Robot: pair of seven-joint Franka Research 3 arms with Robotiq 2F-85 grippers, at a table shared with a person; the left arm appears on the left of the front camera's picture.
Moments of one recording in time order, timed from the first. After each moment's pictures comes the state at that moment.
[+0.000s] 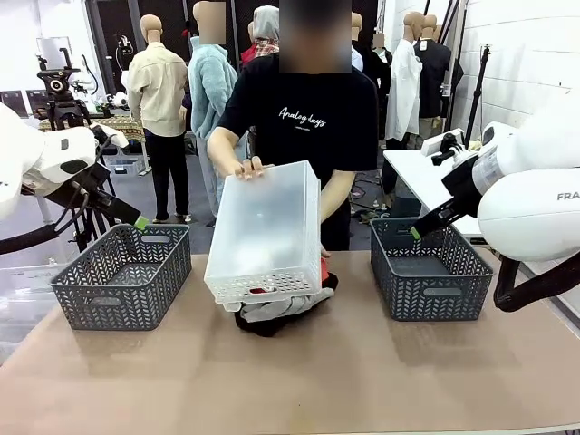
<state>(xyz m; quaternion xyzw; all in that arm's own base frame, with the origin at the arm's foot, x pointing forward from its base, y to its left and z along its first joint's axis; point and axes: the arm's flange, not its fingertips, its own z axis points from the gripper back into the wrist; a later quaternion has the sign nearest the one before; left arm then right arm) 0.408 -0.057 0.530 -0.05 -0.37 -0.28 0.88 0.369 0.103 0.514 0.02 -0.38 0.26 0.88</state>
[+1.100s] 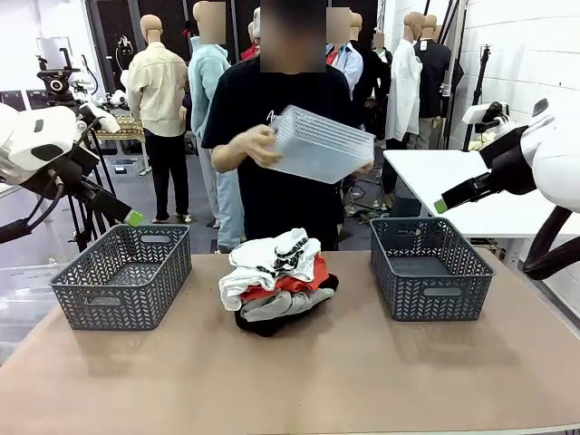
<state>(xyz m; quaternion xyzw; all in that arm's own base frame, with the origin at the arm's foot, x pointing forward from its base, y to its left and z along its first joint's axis) 0.350 -0.073 0.567 -0.06 -0.37 -0.33 0.87 0.366 0.052 0.552 0.09 -0.40 0.23 0.88</state>
